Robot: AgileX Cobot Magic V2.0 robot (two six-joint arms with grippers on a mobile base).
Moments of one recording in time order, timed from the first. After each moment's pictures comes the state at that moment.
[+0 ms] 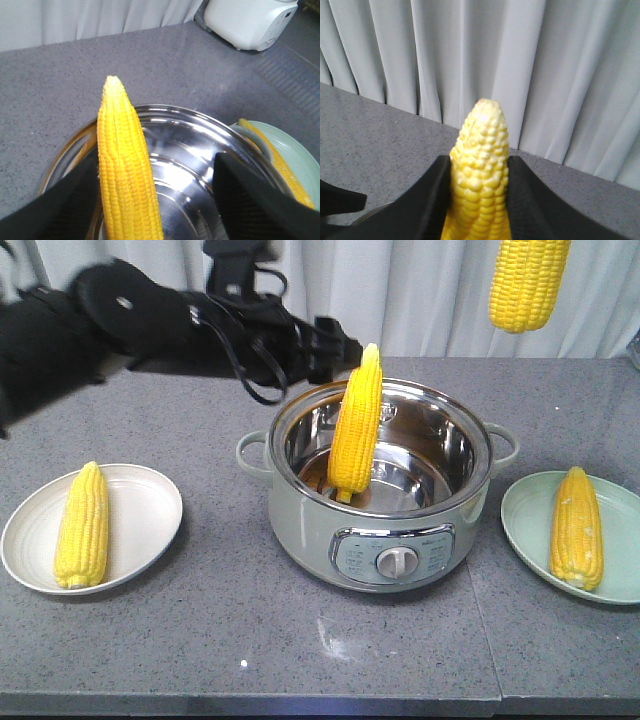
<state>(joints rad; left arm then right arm) -0.50 1.79 -1.63 -0.64 0.49 0.35 0.09 1.51 -1.97 0.30 0.89 -0.35</state>
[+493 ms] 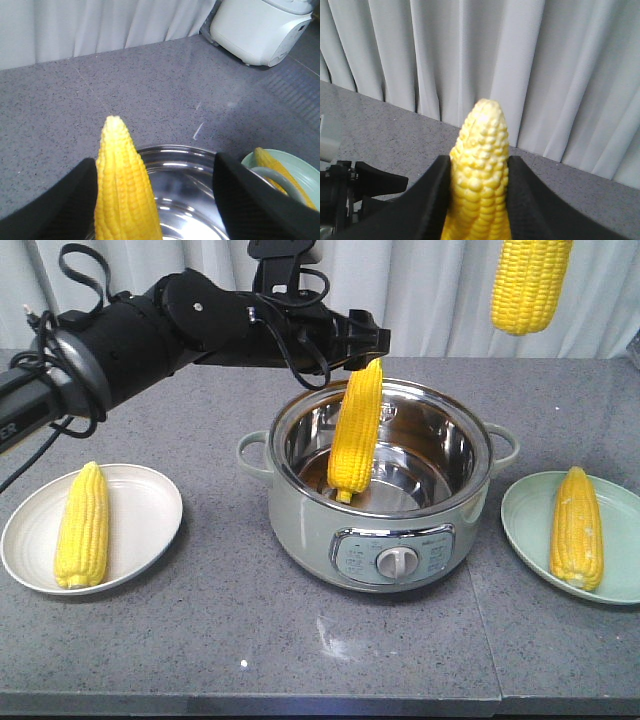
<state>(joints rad) -0.51 2.00 -1.89 -0.64 0.48 0.34 0.09 1.51 -1.97 0.29 0.90 -0.35</state>
